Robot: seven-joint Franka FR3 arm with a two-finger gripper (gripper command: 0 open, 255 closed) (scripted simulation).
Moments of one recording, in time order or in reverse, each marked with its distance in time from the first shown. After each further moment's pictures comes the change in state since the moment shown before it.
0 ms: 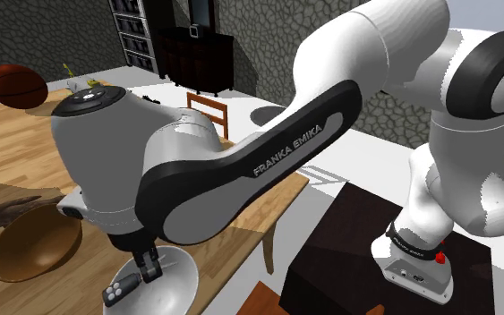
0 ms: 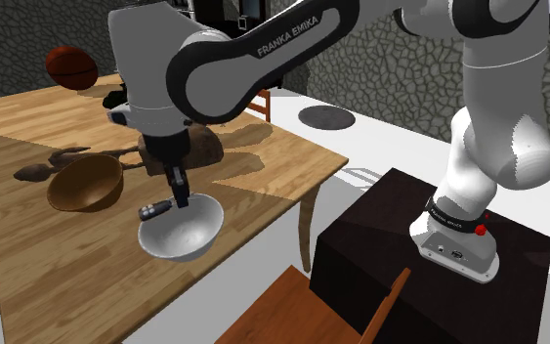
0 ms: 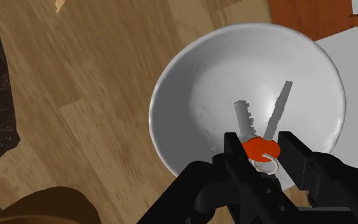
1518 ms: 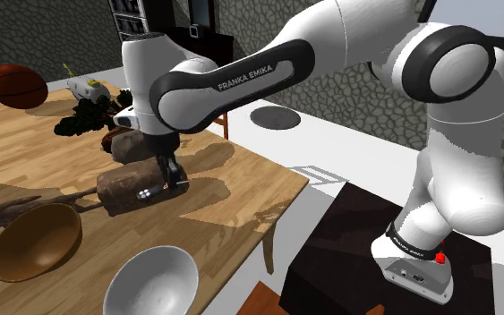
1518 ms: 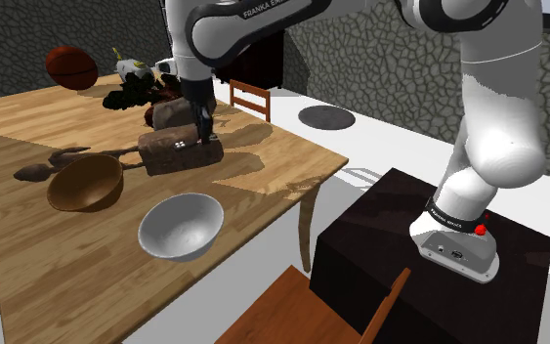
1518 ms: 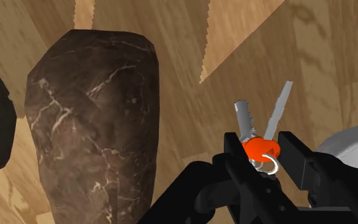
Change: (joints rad) arm -0.244 -0.009 -0.085 0.056 0.065 -0.057 -0.352
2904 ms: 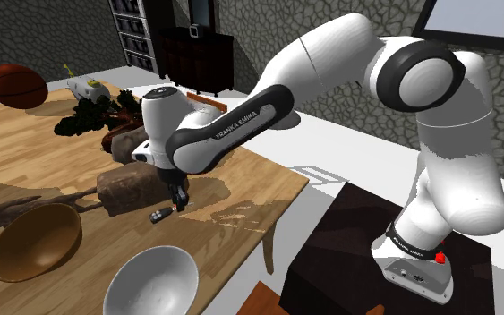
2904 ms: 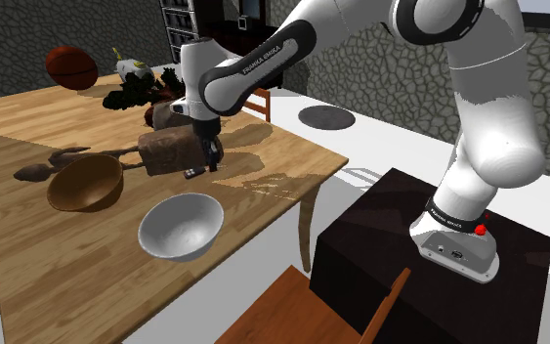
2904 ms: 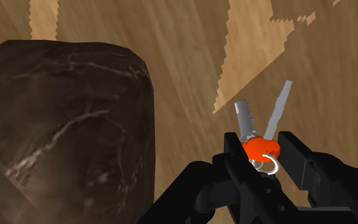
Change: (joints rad) arm -0.011 0.101 -0.019 -0.121 -0.020 0.220 -0.013
